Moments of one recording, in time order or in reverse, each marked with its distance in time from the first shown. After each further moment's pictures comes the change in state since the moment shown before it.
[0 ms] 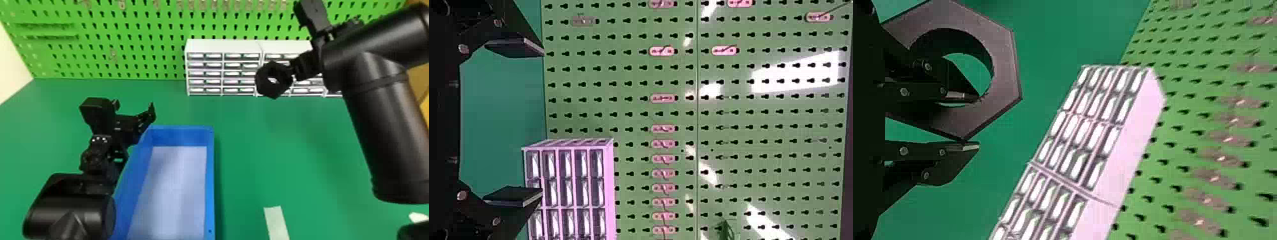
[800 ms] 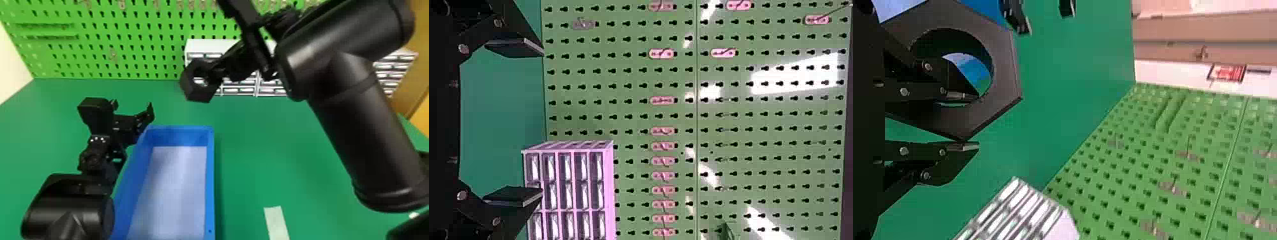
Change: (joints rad) left arm 0.002 0.000 0.009 -0.005 -0.003 0.001 0.001; right arm -0.036 0.012 0.281 -0.171 -0.371 -0.012 -0.096
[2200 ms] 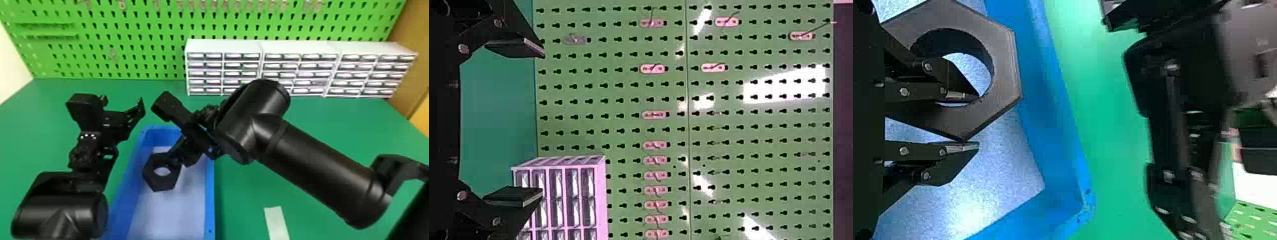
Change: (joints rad) left arm -0.004 0.000 0.038 -0.016 -0.012 -0.001 0.001; right arm -0.061 -0.010 0.465 0.381 -0.559 -0.232 -0.304
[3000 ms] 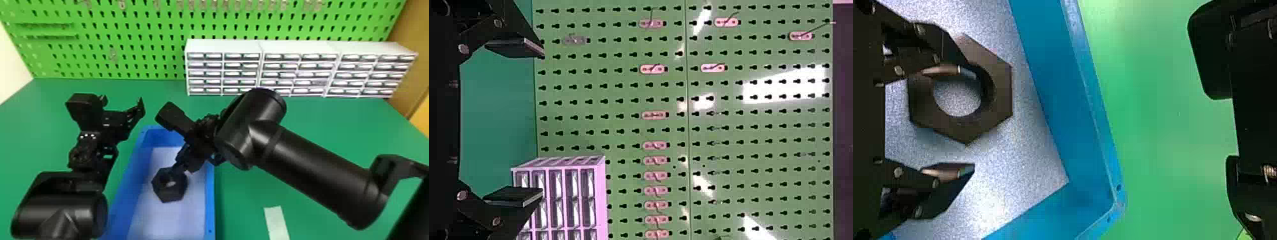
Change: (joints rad) left arm -0.001 0.000 0.001 0.000 -0.002 0.000 0.000; right arm -0.012 -0.003 0.051 0.062 -0.023 -0.026 -0.042
